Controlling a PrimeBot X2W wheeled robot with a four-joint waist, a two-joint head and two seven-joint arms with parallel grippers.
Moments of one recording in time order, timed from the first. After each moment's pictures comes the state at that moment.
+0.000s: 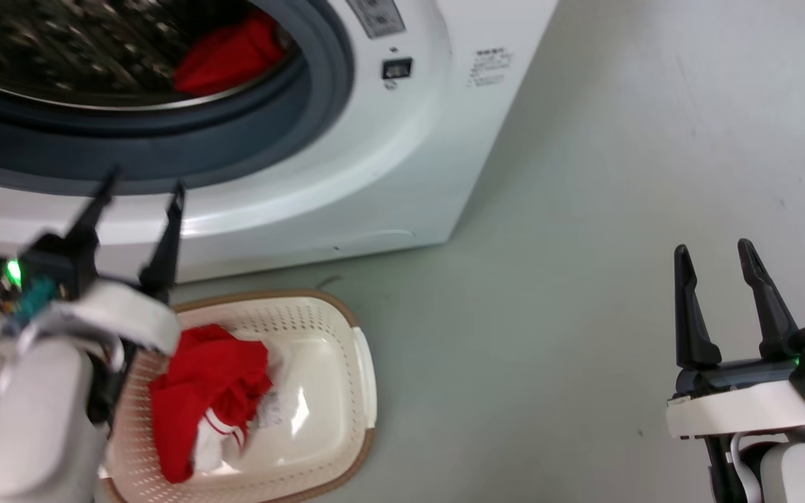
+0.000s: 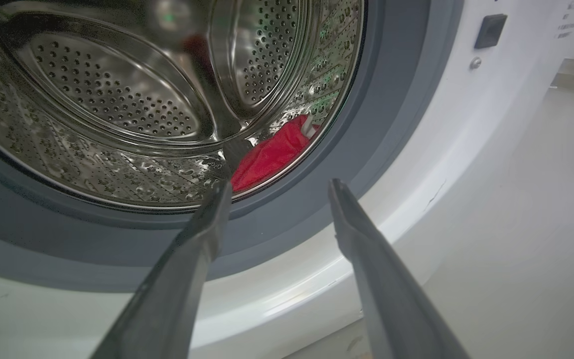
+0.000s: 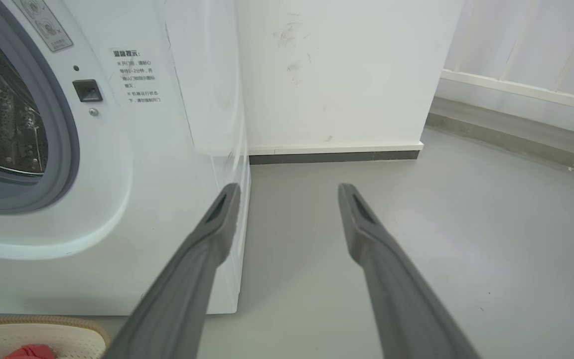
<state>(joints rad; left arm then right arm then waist) -0.39 0.41 -0.15 0.29 -0.24 -0.13 -0.24 -0.10 -0.05 -0.04 0.01 0.09 0.13 -0.26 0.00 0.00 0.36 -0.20</state>
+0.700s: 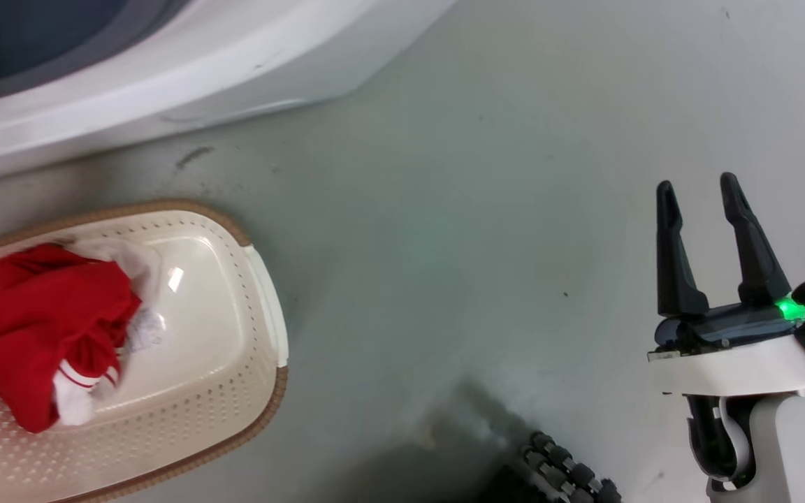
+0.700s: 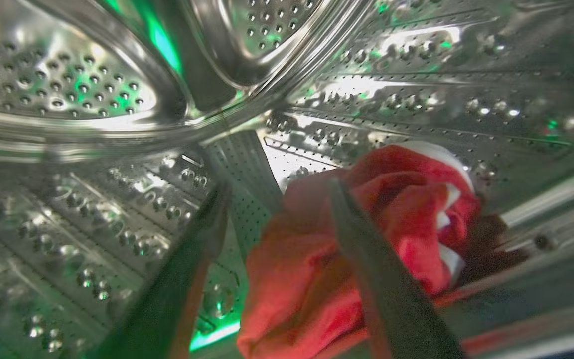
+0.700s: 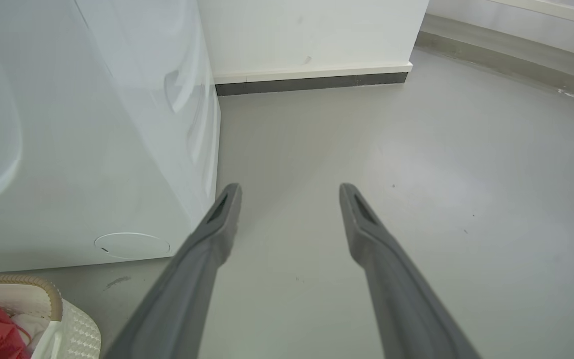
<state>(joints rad) -1.39 0.66 -0.43 0.62 -0.50 -0.13 0.34 -0.21 -0.05 0.03 -0.04 0.22 0.13 -0.26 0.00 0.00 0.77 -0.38</state>
